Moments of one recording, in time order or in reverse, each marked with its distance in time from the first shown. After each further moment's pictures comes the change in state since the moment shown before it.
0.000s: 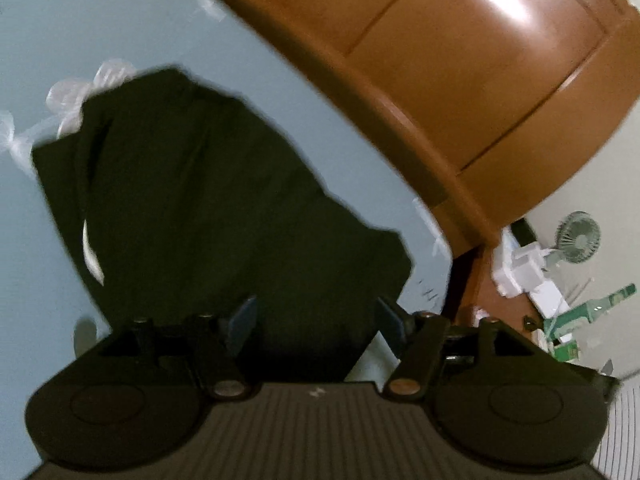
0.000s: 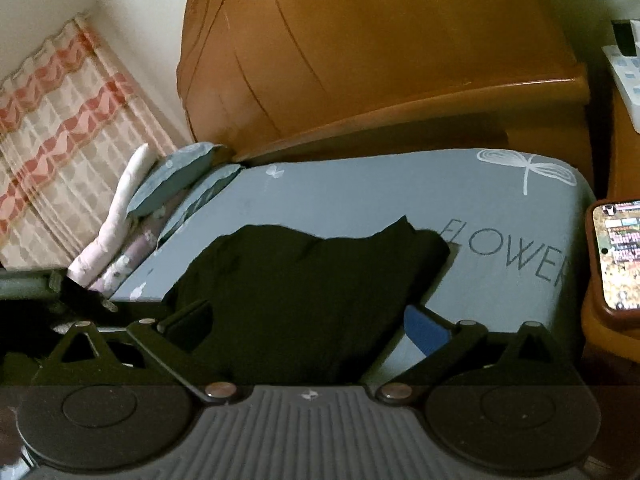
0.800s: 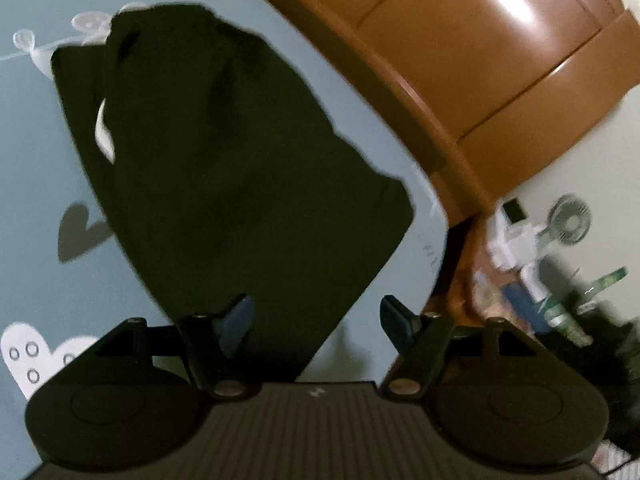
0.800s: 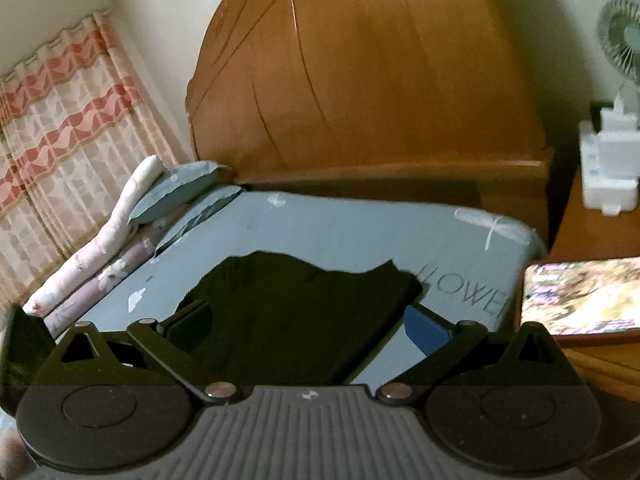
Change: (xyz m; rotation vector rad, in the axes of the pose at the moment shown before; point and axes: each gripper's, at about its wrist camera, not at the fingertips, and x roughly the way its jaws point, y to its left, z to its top) left arm 0.013 0.029 -0.068 -0.039 0.001 -0.070; right arm -0.084 0.030 0.009 -0.098 -0.093 -0.065
